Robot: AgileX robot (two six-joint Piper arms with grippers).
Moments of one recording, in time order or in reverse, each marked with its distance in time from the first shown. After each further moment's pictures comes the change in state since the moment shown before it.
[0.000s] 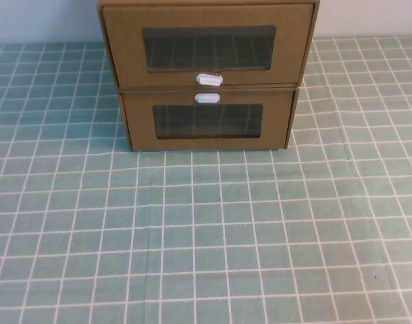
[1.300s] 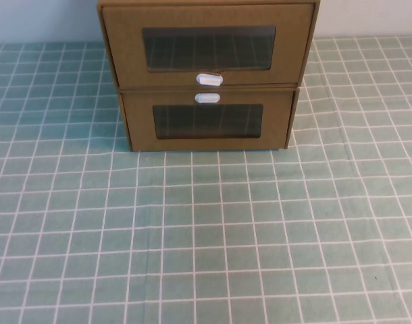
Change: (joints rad) right arm 0.000 0.698 -1.135 -0.022 1.268 0.245; left arm 0.000 0.605 -1.097 -0.002 0.985 -0.180
